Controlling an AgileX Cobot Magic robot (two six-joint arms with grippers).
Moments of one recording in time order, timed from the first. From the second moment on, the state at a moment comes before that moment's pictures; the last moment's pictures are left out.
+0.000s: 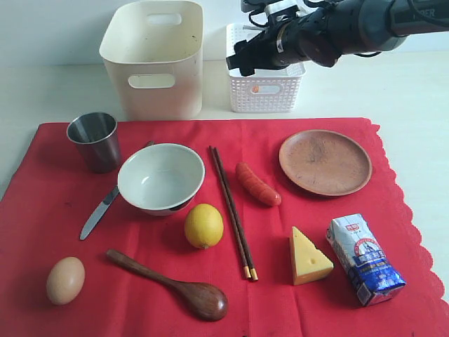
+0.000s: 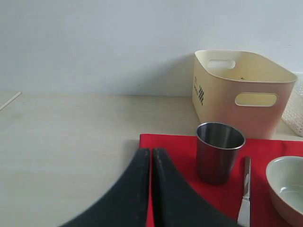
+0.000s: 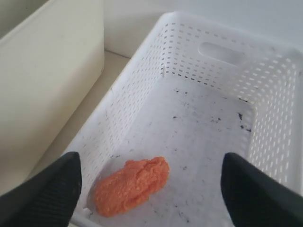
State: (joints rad) left arm -0.03 0.01 0.00 0.02 0.19 -0.04; right arm 0.52 2.21 -1.57 -0.55 0.09 0.52
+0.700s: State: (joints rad) left arm -0.03 0.01 0.00 0.02 0.19 -0.04; right arm 0.56 1.88 -1.57 -0.38 0.60 0.32
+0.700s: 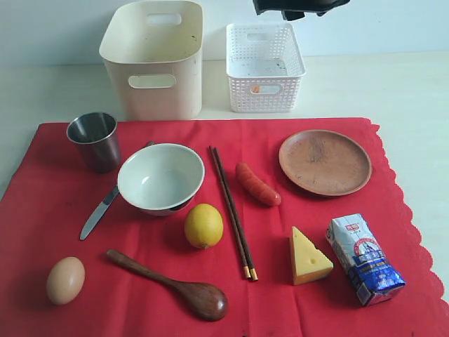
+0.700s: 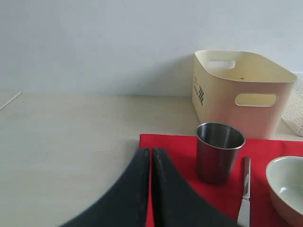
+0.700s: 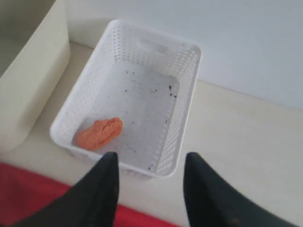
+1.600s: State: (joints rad) left arm -0.03 0.01 0.00 0.02 0.19 -0.04; right arm 0.77 1.76 -1.11 -0.14 0.61 0.14
